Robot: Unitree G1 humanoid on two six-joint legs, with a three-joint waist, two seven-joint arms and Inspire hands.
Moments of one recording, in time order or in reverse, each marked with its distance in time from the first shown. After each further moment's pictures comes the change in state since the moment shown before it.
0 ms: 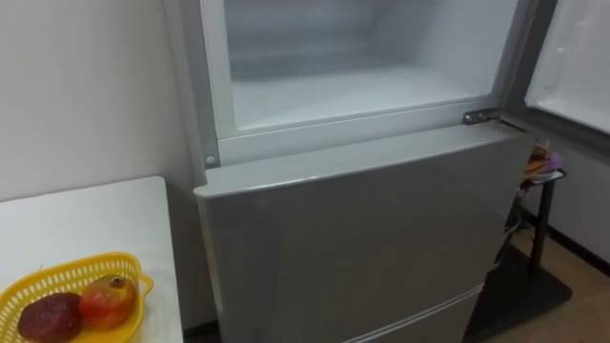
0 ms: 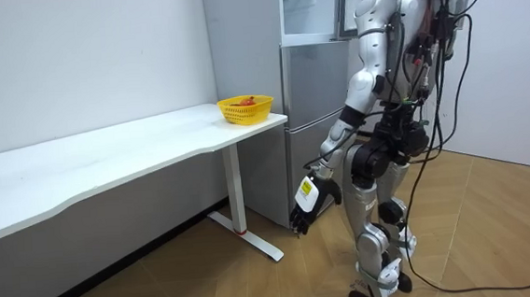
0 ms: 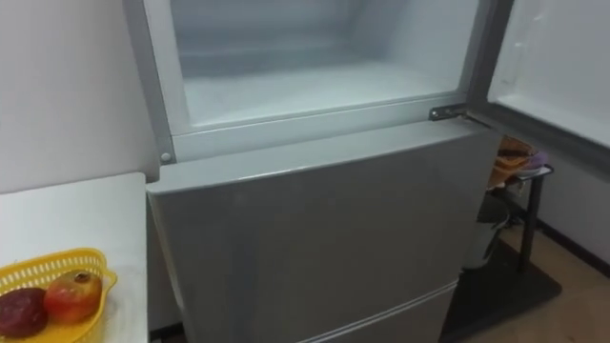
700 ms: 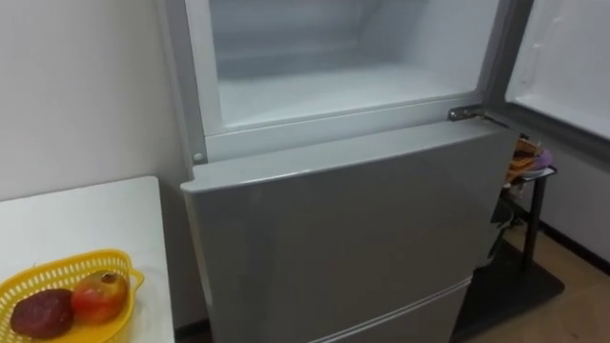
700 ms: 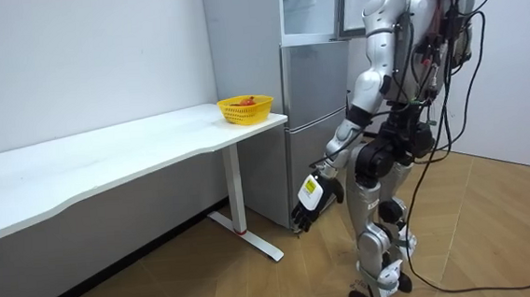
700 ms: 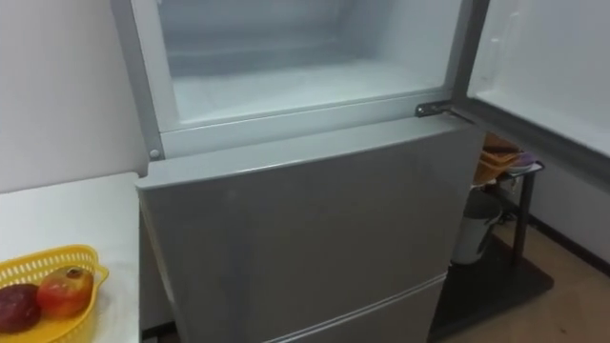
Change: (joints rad) left arm -0.016 0.000 0.043 0.041 0.003 -0.074 0.028; right arm 0.125 0.001 0.141 -0.215 -0.099 0.141 -0.032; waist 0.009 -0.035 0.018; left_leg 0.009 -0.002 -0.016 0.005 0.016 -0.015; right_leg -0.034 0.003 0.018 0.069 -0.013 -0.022
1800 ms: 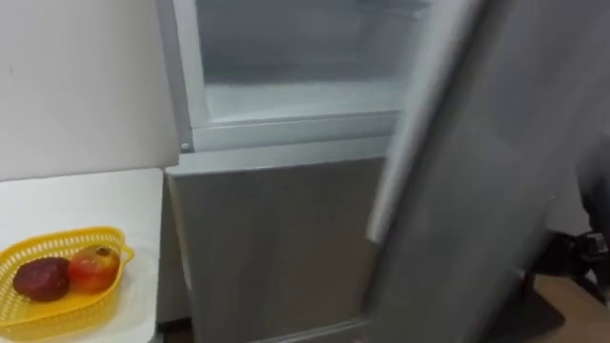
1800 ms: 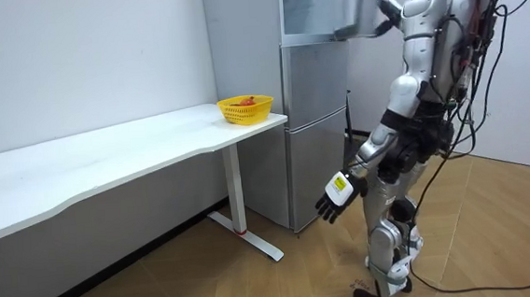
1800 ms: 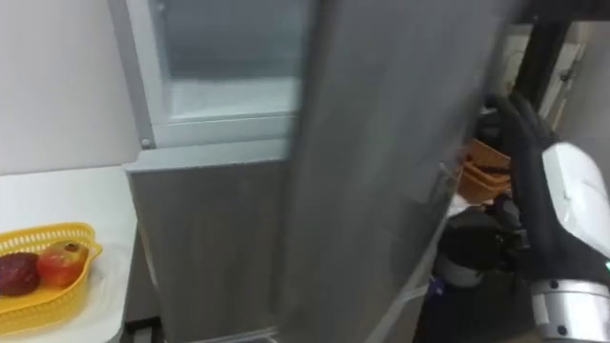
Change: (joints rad) left arm -0.079 0.031 -0.160 0.066 -0.044 -0.095 0.053; right arm -0.006 -0.118 0.411 -0.463 -0.931 -0.154 0.501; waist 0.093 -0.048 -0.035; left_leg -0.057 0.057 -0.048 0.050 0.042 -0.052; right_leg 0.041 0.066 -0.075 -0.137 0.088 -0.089
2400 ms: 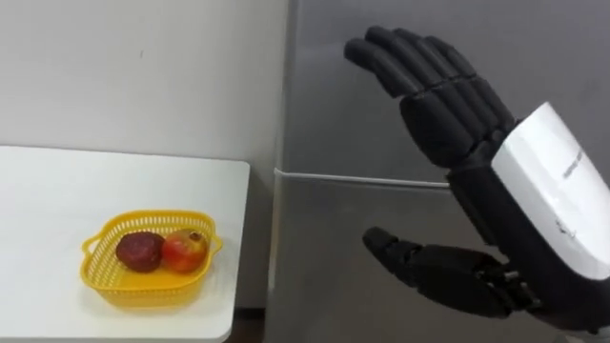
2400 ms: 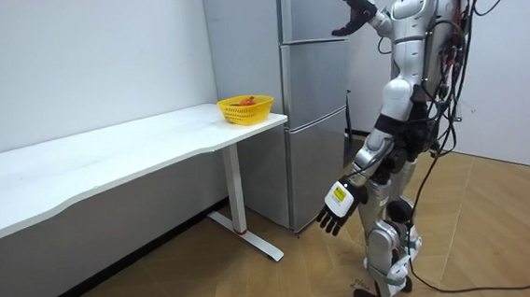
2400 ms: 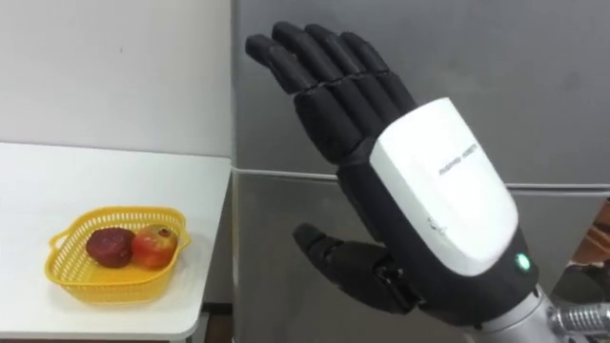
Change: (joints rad) left arm -0.057 0.027 -0.065 0.041 0.040 0.020 -0.038; right arm -0.024 0.016 0.008 -0.021 -0.169 -0.372 0.166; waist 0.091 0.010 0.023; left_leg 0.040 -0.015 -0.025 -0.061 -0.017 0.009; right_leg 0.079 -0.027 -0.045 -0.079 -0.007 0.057
